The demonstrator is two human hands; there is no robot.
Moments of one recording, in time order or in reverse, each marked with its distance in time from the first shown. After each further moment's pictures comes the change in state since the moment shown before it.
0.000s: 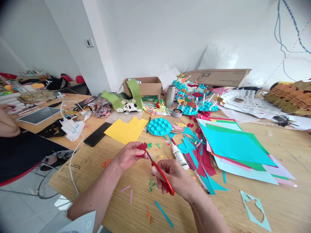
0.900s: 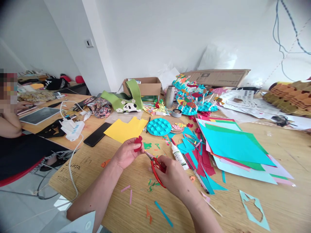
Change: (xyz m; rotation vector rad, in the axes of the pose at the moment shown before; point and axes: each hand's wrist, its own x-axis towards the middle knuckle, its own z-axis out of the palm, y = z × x) left_hand 0.004 0.000 -0.002 -0.149 0.145 0.093; right_hand 0.014 0.015 -0.001 -0.684 0.341 -0.233
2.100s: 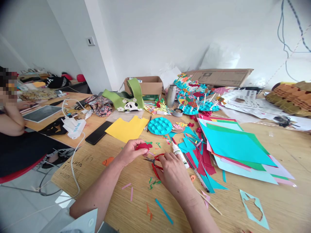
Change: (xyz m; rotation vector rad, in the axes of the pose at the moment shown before) left_hand -0.001 -0.006 -0.003 0.620 -0.049 0.102; right_hand 0.003 0.011 0.011 -0.663 0.141 -0.208
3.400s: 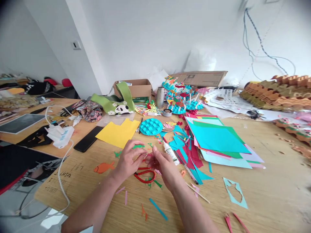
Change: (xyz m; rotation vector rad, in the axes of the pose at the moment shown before) left_hand -0.009 -0.001 0.022 0.719 0.162 0.805; right_hand 0.008 -0.008 -0.004 1.659 -0.021 0.532
